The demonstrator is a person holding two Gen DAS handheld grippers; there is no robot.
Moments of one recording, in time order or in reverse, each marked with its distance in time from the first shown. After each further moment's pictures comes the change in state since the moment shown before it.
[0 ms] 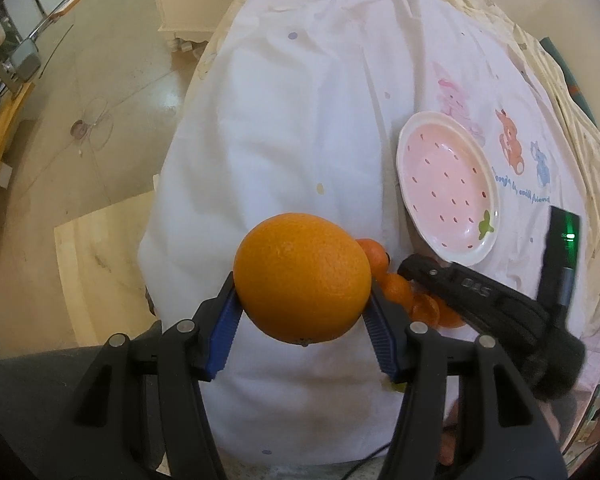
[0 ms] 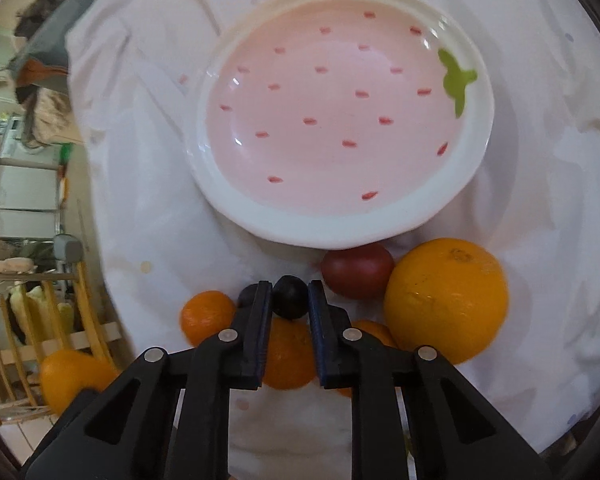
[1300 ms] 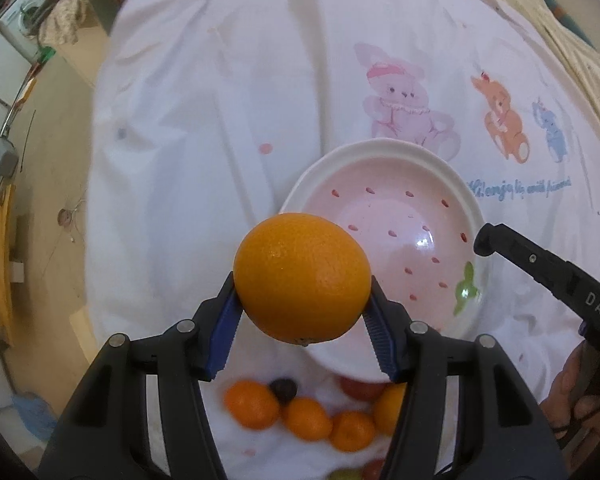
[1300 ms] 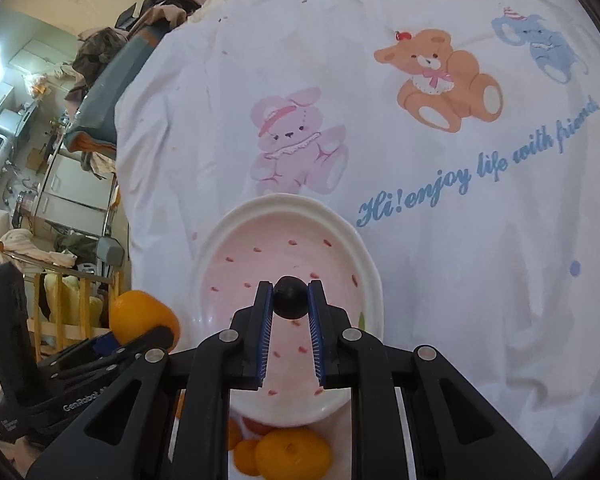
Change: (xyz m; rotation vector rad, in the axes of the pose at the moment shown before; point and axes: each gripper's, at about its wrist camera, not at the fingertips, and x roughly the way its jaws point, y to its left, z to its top) left arm 0.078 -0.153 0.095 0.250 0.034 0.129; right arm -0.061 -0.077 0.136 -0.189 -0.131 0.186
